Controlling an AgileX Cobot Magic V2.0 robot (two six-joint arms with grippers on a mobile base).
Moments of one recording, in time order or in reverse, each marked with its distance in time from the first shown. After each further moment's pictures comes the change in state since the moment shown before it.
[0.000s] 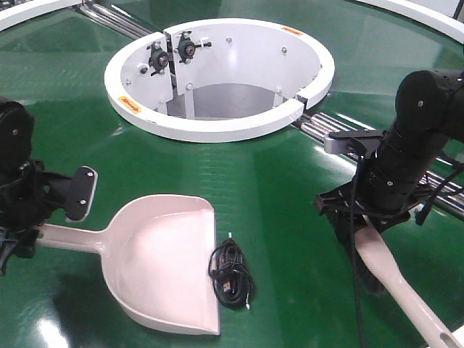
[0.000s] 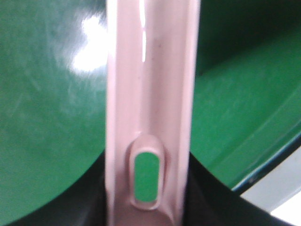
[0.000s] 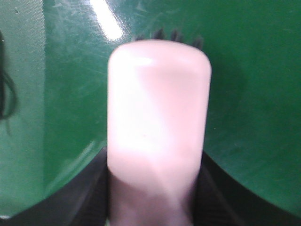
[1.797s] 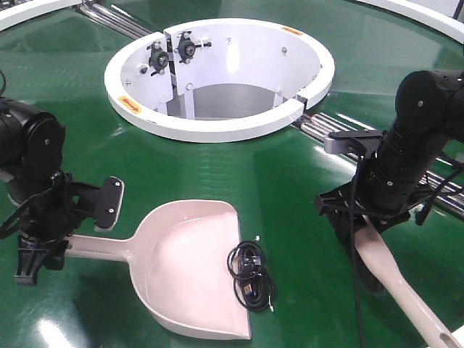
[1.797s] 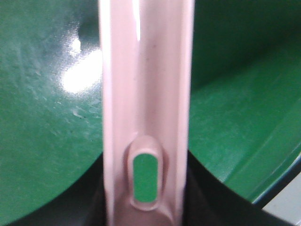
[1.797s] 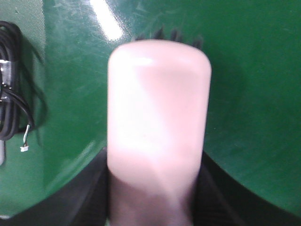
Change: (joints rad) left arm -0.072 0.048 0.000 -0.074 -0.008 -0.028; right arm 0.000 0.000 0.000 0.000 0.000 0.001
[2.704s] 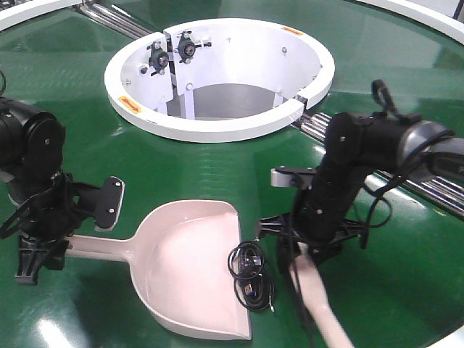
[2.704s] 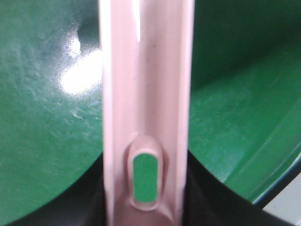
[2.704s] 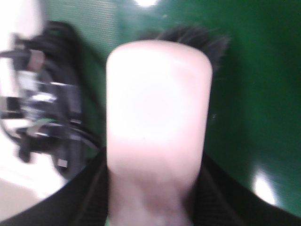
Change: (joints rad) left arm 0.000 0.000 0.000 -0.003 0.000 0.000; right arm 0.150 0.203 -0.013 0.165 -0.082 0.103
